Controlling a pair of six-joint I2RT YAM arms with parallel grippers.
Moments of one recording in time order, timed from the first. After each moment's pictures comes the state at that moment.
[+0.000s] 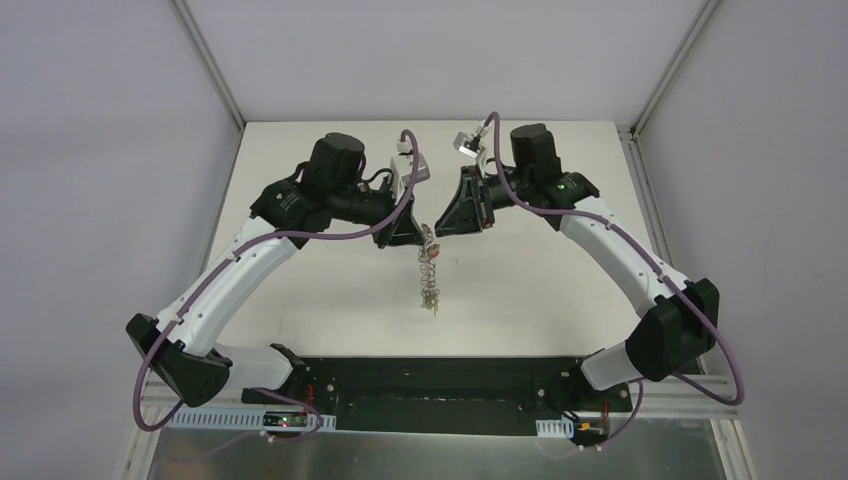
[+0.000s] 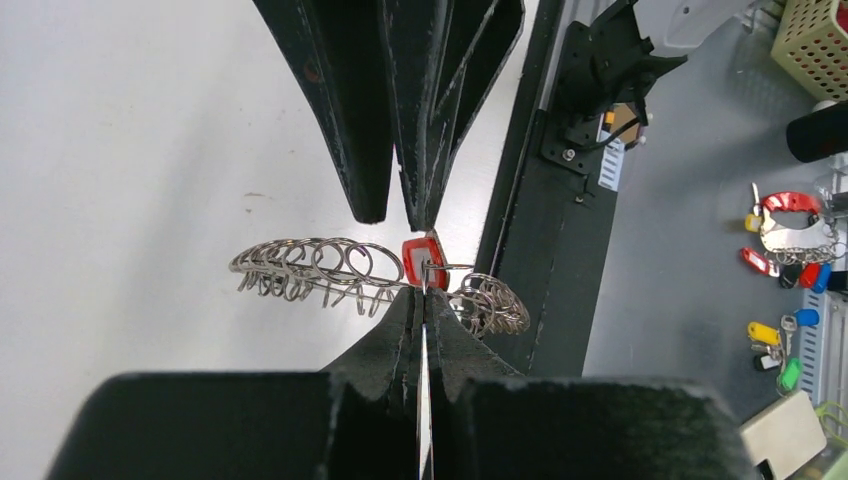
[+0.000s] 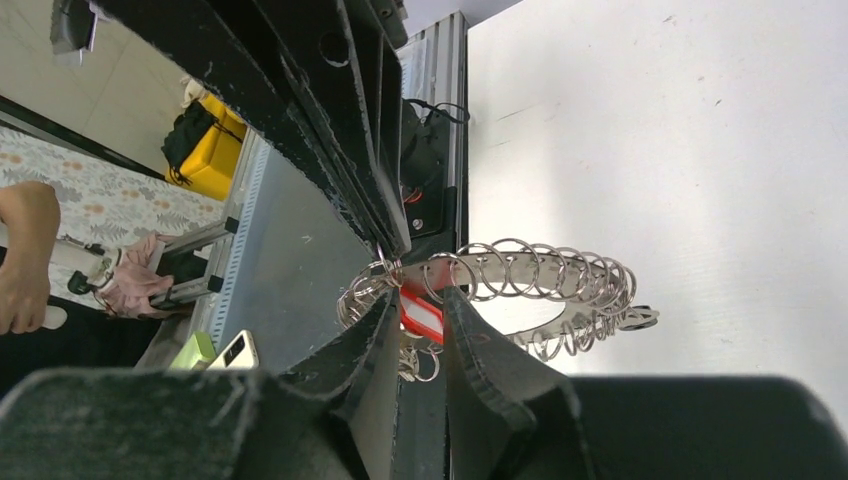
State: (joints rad) left arm -0.63 1.27 1.44 -0.78 0.68 0.10; right arm 0.52 1.48 1.35 -0.41 -1.22 0.09
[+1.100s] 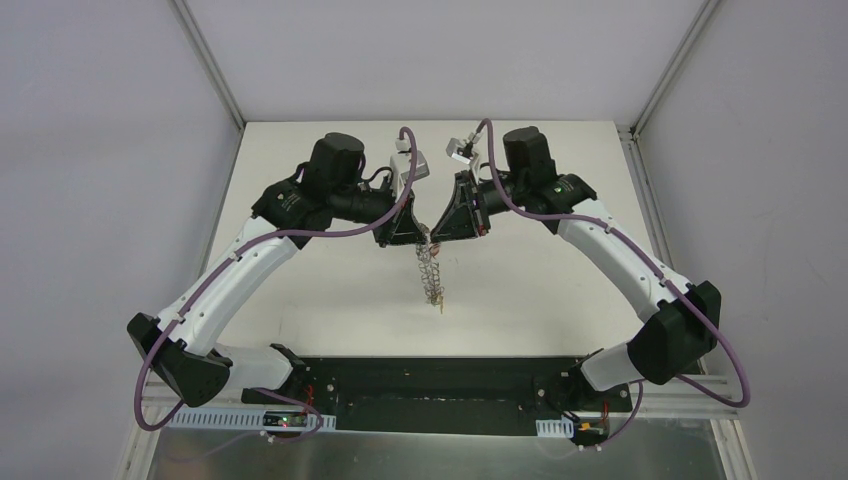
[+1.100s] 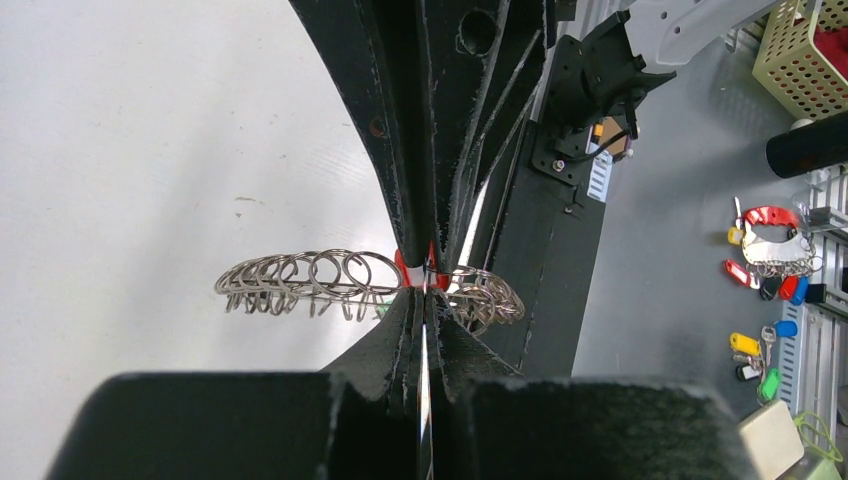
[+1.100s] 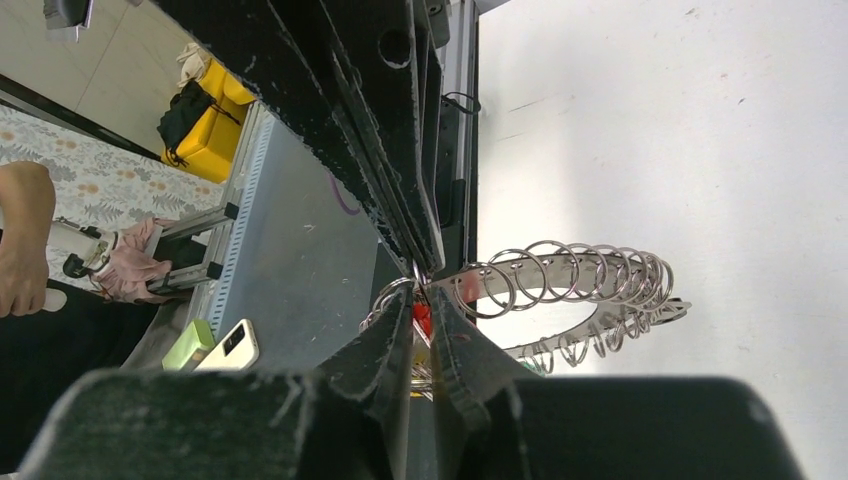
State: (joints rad) left arm -0.62 1.27 1.42 -0.74 0.71 0.05; right arm 0.57 1.46 1.37 -0.47 -1.20 0.04
